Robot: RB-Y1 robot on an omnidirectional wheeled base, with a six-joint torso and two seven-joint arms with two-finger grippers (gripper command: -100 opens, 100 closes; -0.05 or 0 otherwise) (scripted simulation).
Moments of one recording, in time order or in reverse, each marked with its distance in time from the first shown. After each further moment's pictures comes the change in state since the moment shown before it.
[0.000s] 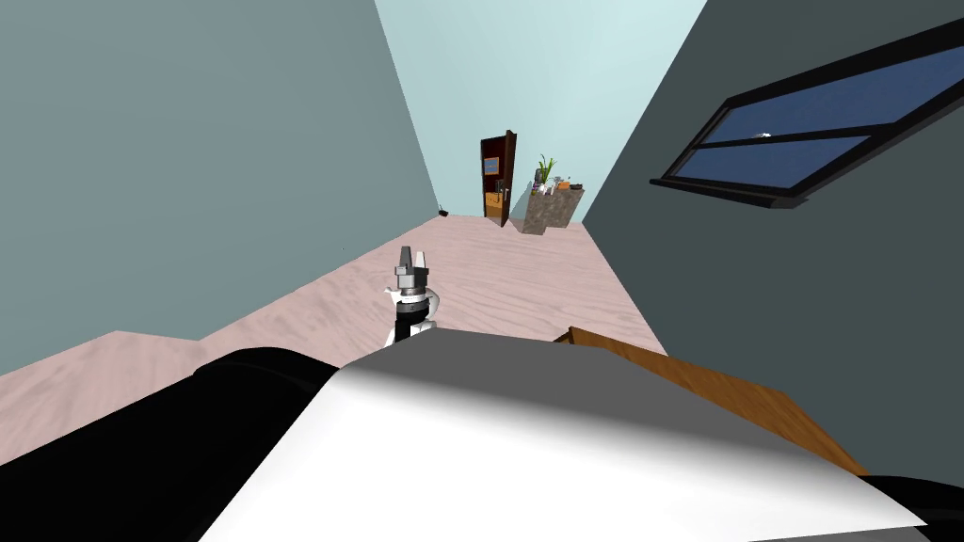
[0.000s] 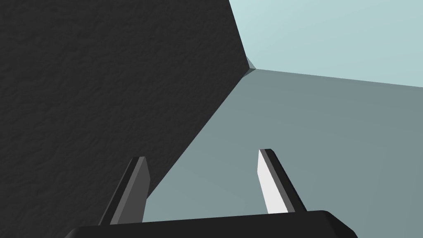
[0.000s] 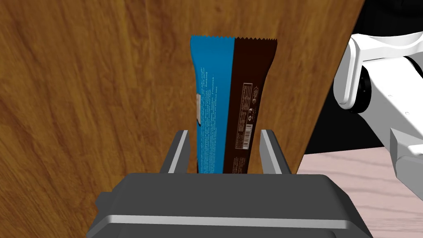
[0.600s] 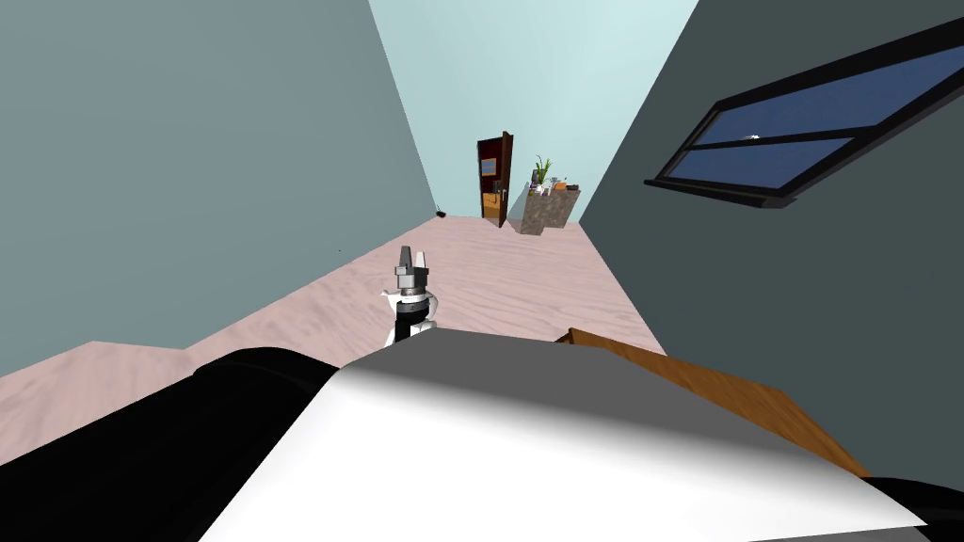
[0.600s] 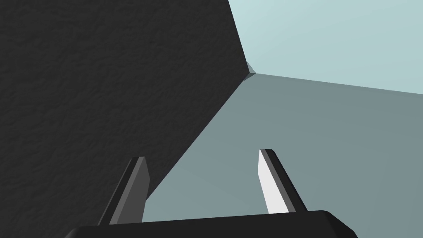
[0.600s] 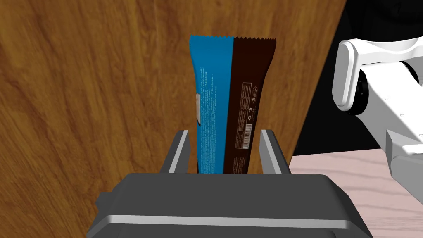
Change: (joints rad) left arm 0.000 0.000 0.000 0.000 0.000 0.000 0.000; right arm 0.060 -0.052 -0.016 -0.069 0.004 0.004 -0.005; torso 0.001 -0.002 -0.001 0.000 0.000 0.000
